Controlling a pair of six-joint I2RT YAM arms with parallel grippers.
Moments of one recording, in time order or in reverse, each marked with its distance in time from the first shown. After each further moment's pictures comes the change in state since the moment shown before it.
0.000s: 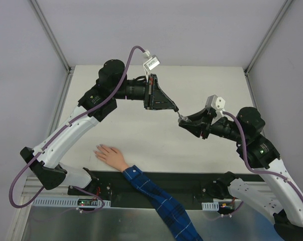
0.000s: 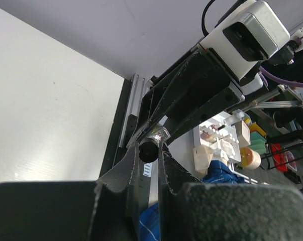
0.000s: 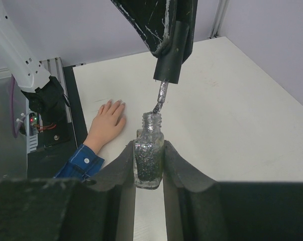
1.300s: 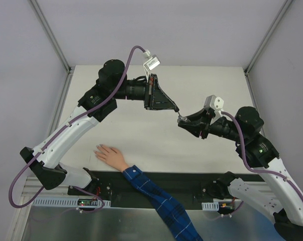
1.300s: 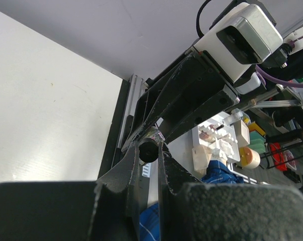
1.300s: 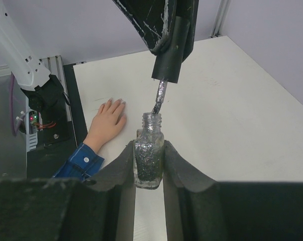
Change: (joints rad) left arm -0.006 0.000 0.005 0.002 0.000 -0.003; right arm 0.008 0.009 0.000 0.002 0.002 -0.009
